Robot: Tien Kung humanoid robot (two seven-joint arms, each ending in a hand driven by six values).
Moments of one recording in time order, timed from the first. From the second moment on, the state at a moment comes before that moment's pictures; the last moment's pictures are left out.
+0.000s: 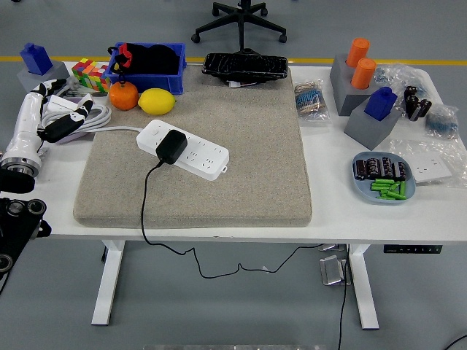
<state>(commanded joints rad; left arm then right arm) -0.31 0.27 -1.35 -1.17 1.64 0.34 0.04 0.10 -0.26 1.64 0.20 -1.39 0.05 -0.06</state>
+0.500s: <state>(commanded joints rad) -0.24 0.28 -1.32 -1.19 1.63 0.34 0.04 0.03 -0.24 1.71 0.21 -1.43 0.04 -0.07</state>
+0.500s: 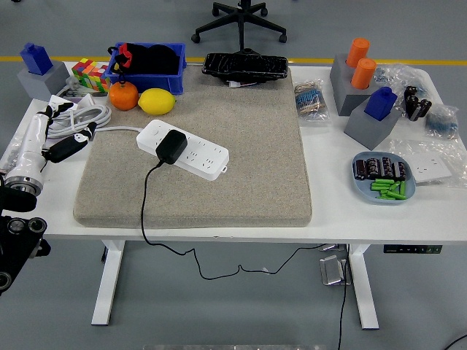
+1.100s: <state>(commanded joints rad) -0.19 0.28 -1.25 -1.20 1.62 0.33 0.05 -0.06 -0.22 1.81 0.21 -1.47 0.06 -0.09</state>
